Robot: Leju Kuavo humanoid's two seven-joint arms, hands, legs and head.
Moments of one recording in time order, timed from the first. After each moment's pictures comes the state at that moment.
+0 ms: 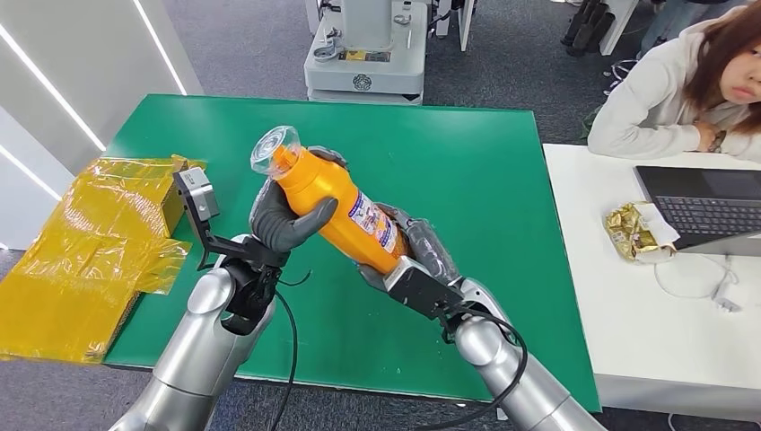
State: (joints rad) left arm -0.42 -0.05 -0.42 -1.46 0.45 -0.27 -0.26; right arm -0.55 -0.01 0.63 -1.03 0.25 -0.13 -0.38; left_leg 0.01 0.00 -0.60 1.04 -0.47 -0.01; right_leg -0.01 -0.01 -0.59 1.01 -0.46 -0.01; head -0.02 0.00
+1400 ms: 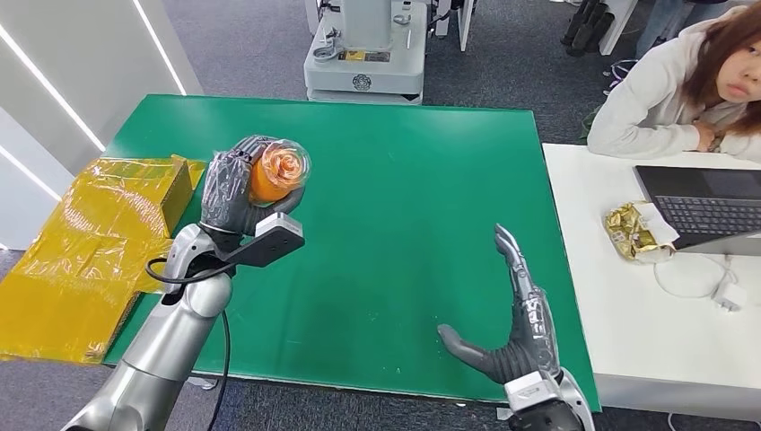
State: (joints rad) left arm -0.45 0.10 -0.37 -1.41 -0.70 0.26 -0.32; right arm -0.02 -0.16 0.37 -1.66 0.31 -0.23 -0.46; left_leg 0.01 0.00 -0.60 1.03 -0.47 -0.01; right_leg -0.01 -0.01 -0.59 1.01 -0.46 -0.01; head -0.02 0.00
